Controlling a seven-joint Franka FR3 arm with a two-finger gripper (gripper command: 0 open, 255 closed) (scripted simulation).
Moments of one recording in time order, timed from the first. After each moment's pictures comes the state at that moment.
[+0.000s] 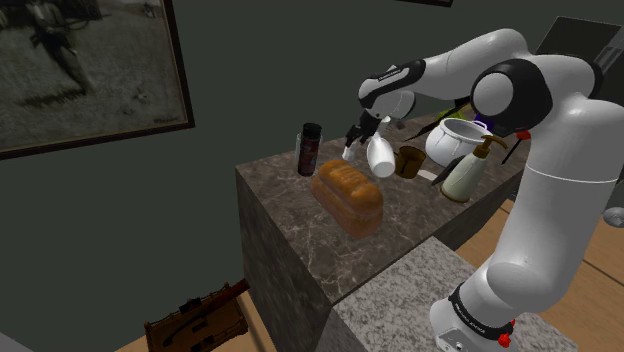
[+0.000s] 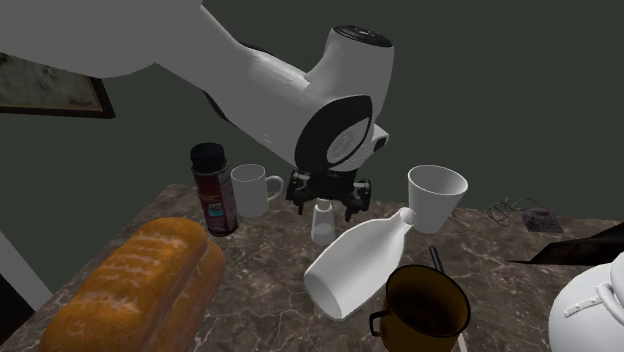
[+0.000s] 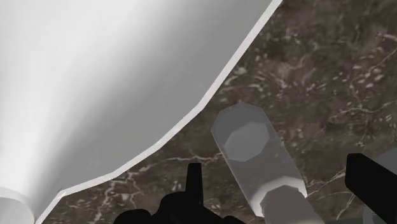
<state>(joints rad) -0.06 0.34 -0.31 -1.91 0.43 2.39 -0.61</state>
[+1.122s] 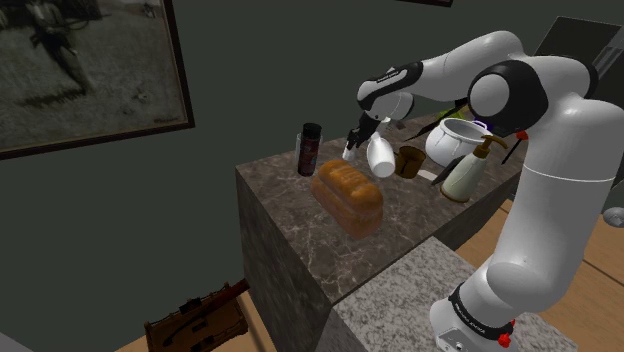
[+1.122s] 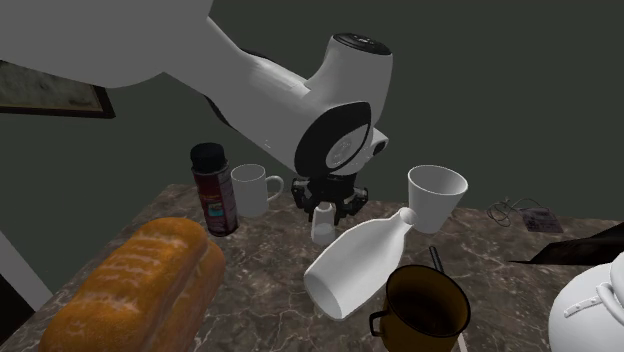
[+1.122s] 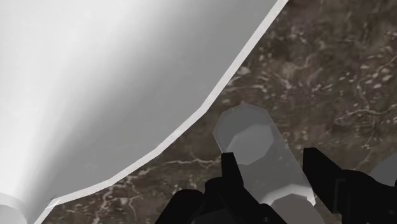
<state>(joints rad) -0.06 0.35 -0.31 -1.91 0.44 2.40 -0.62</state>
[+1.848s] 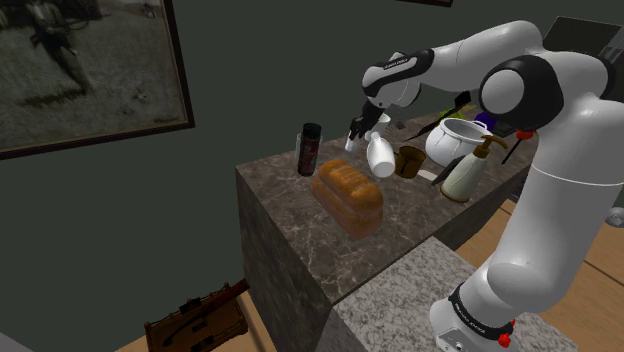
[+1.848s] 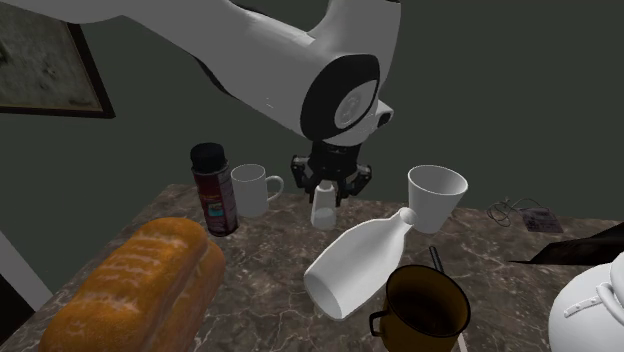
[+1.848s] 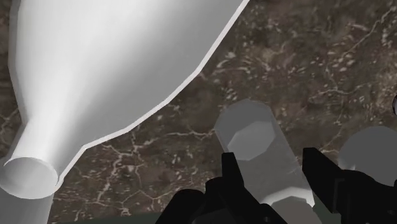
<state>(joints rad) -0.05 0.30 -0.33 -1.87 0.39 2.31 -0.57</state>
